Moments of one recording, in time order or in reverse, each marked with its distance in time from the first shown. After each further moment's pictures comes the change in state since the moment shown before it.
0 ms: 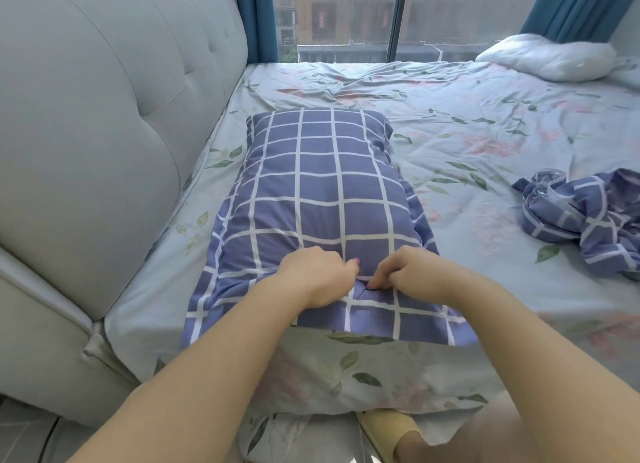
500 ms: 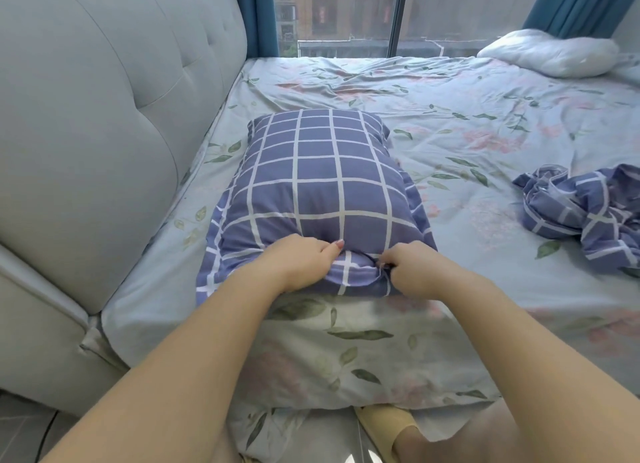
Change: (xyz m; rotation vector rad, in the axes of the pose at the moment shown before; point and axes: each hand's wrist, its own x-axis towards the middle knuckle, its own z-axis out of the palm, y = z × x) left_hand -0.011 -0.009 -0.020 -0.078 -0.033 -0.033; right_hand 0.008 0.002 0.004 -0.307 0.042 0.029
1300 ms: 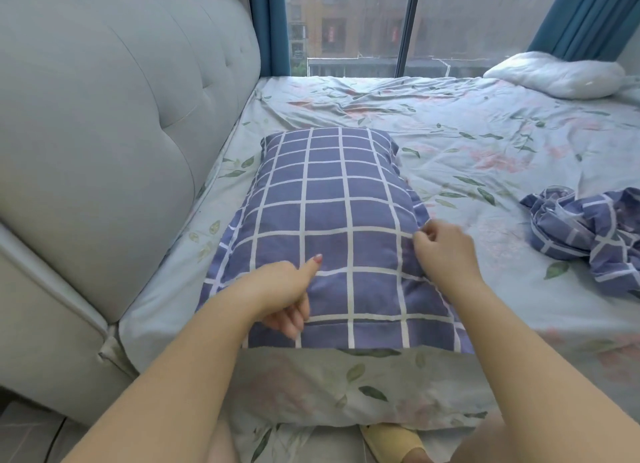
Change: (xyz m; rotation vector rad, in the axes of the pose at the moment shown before) left_hand -0.034 -0.030 -0.010 -0.529 -0.152 -0.294; right_hand 0.020 0.018 -0.009 0.517 0.685 0.253
